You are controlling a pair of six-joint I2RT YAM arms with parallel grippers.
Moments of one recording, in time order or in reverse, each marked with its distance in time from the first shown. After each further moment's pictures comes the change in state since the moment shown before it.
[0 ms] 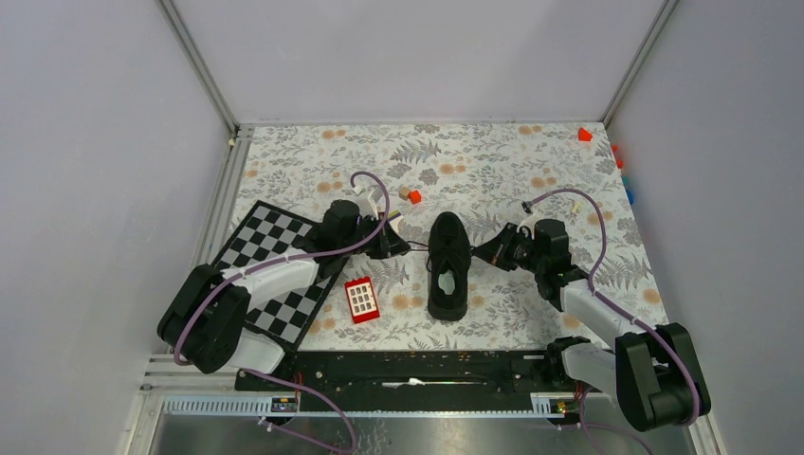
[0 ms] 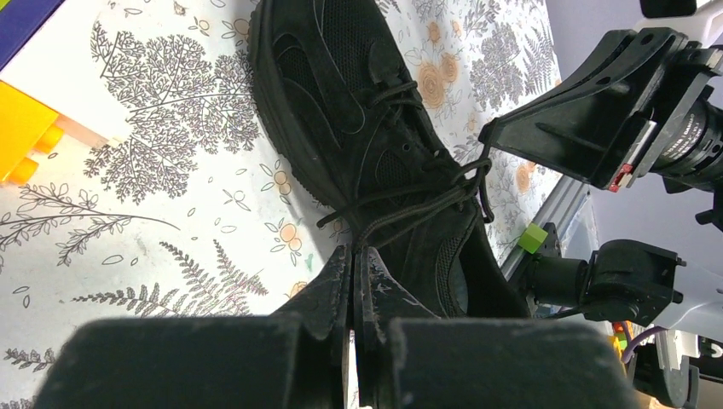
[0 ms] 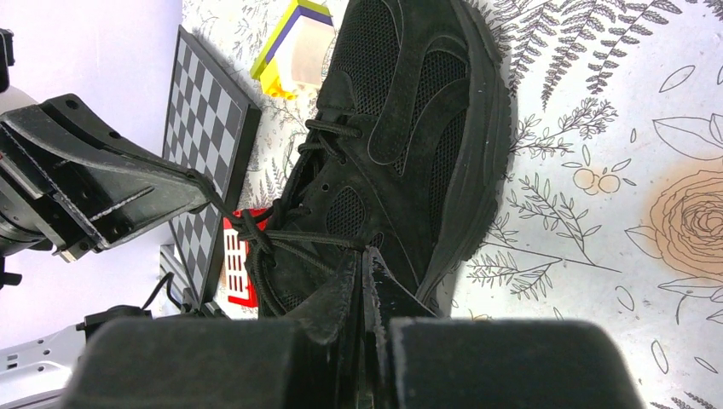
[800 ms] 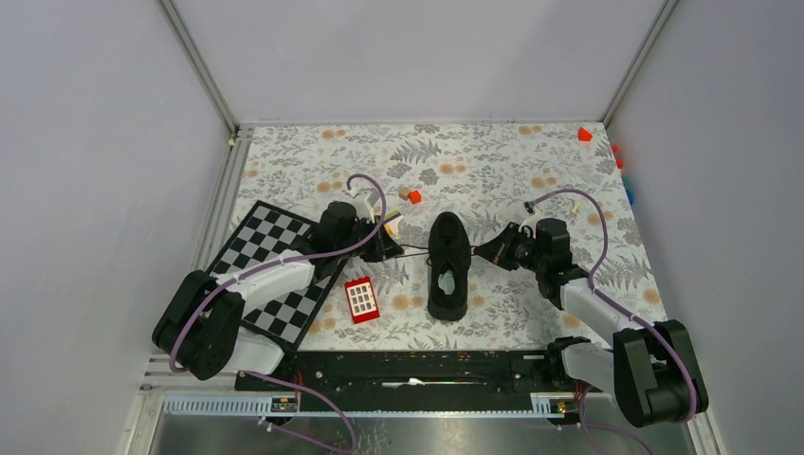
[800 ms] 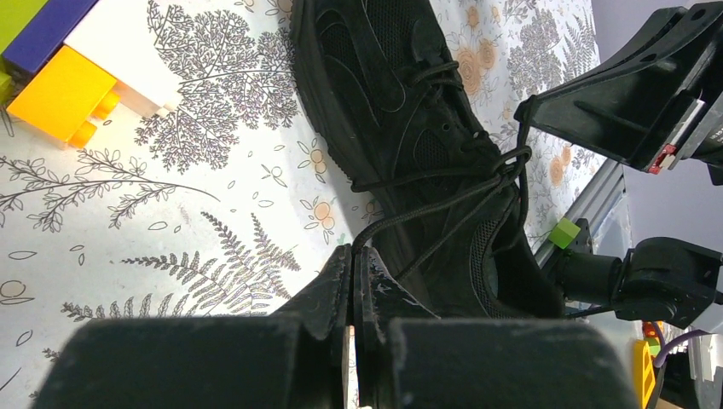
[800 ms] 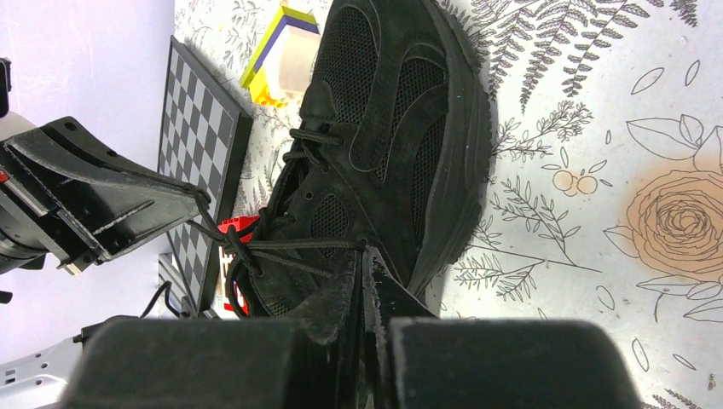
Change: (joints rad) left arm 0.014 -0.040 -0.011 -0.095 -0.030 0.052; right arm -0.022 0.019 0.000 0.005 0.001 0.000
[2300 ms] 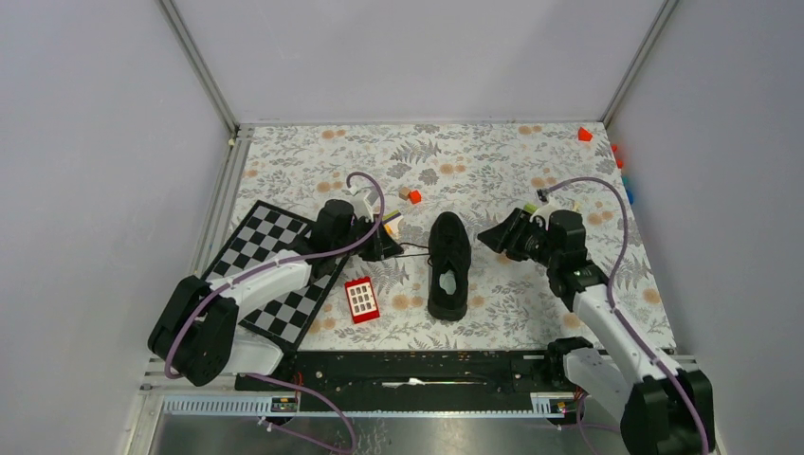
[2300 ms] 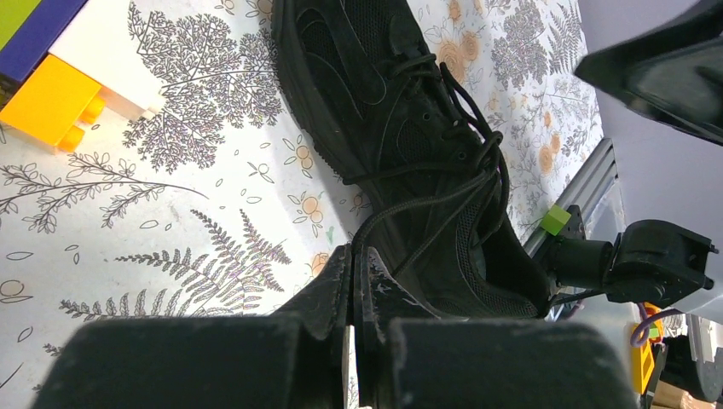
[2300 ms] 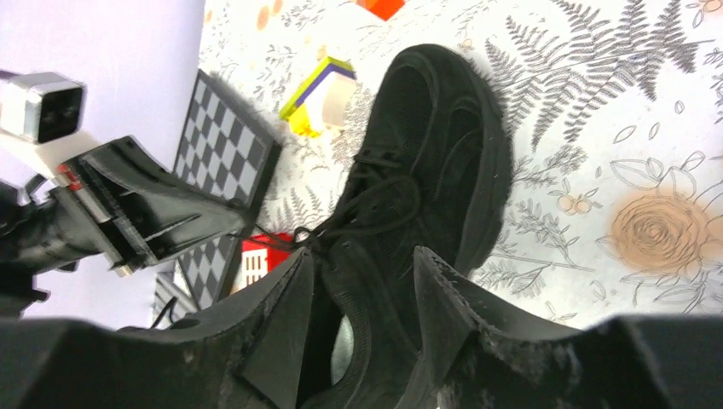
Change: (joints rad) left arm 0.007 -0.039 0.013 -0.042 0.033 0.028; right arm -0.011 -0.168 0.111 -0.219 0.034 -0.044
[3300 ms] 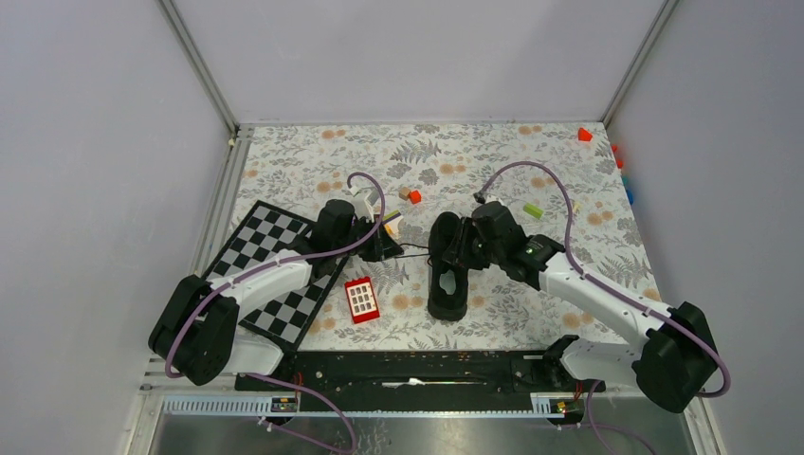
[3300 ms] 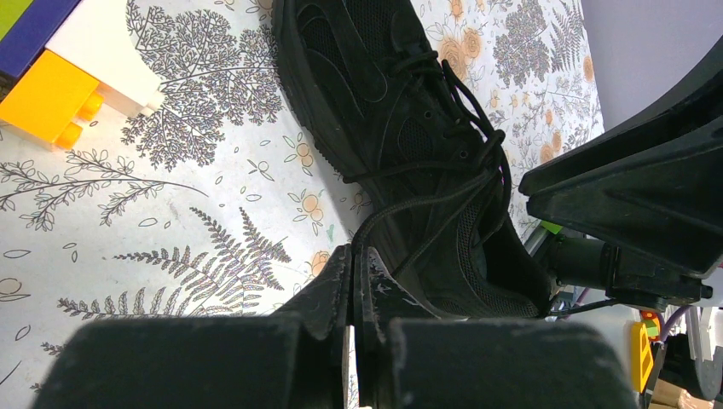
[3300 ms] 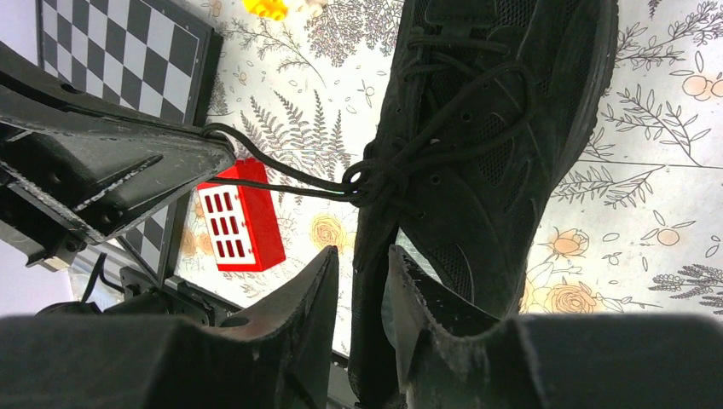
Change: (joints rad) left arm -0.003 0.008 0.005 -0.008 0.002 -0.001; right arm 0.500 0.219 0.336 -0.418 0.438 0.117
